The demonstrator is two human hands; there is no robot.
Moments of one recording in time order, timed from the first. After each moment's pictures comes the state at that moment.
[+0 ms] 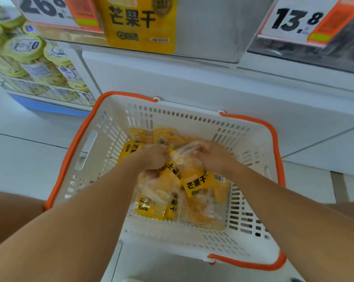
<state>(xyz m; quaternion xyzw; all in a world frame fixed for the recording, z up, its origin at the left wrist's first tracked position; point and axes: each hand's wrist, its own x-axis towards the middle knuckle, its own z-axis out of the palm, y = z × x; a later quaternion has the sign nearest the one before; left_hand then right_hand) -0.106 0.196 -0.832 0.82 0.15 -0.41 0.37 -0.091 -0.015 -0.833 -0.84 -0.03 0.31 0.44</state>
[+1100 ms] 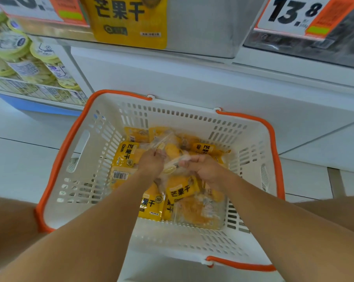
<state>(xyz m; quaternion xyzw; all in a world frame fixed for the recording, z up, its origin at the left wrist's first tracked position) -0.126 0.170 -0.869 0.73 0.35 -0.18 0.56 -0.113 -0.005 -0.876 -0.69 0.13 0.38 0.60</state>
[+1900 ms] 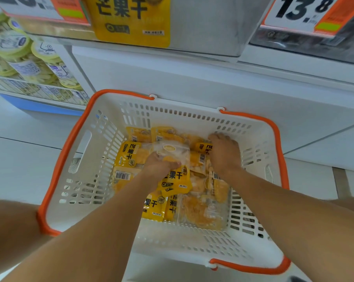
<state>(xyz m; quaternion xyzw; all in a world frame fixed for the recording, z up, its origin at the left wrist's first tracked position) -0.132 0.167 -0.873 0.64 0.34 -0.25 0.64 -0.078 -0.030 -0.879 -0.99 -0.06 0.09 0.04</state>
